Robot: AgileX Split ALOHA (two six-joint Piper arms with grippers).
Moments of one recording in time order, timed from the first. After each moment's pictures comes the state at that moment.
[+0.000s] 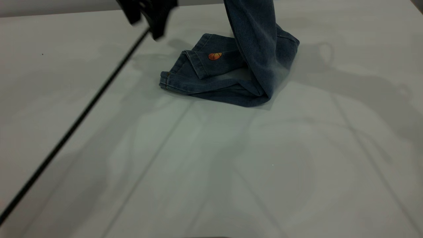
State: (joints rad) left arm -0.42 2.39 -2.06 0.18 1.11 0.23; right arm 0.17 1.99 -1.33 1.61 0.65 -1.34
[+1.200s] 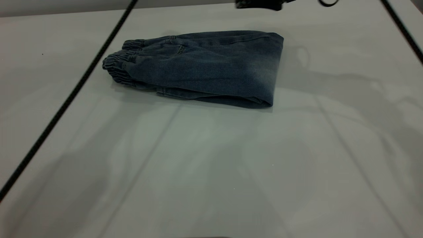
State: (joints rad) left arm -0.42 2.39 -2.23 0.23 1.16 0.16; right arm 0.21 2.21 -1.37 1.77 0.77 -1.36
